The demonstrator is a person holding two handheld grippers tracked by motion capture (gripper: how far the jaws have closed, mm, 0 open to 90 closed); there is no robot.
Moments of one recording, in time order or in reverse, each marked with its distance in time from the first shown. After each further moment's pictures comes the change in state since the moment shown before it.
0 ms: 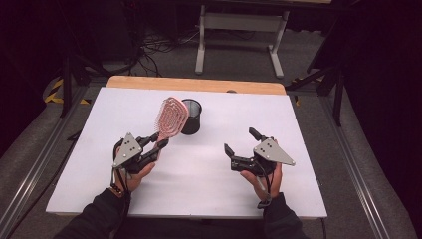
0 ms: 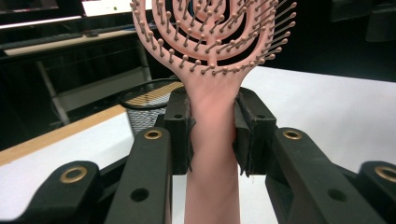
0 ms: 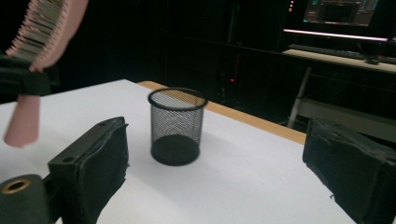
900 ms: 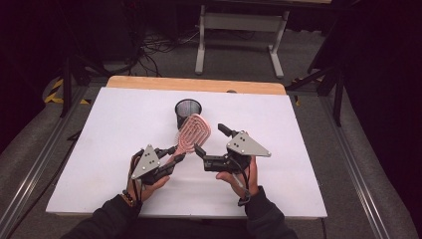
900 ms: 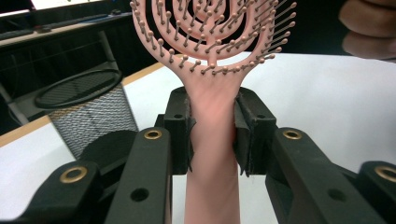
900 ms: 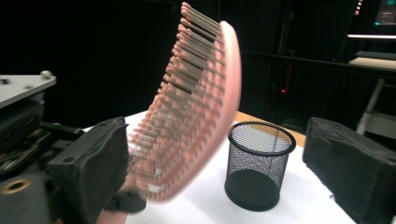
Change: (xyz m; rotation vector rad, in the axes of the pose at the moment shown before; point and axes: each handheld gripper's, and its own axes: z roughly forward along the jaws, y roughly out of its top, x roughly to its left) left arm -0.042 -0.009 0.018 0.052 -0.122 0.070; right arm 0.051 0.033 0.032 -0.026 0.187 0.045
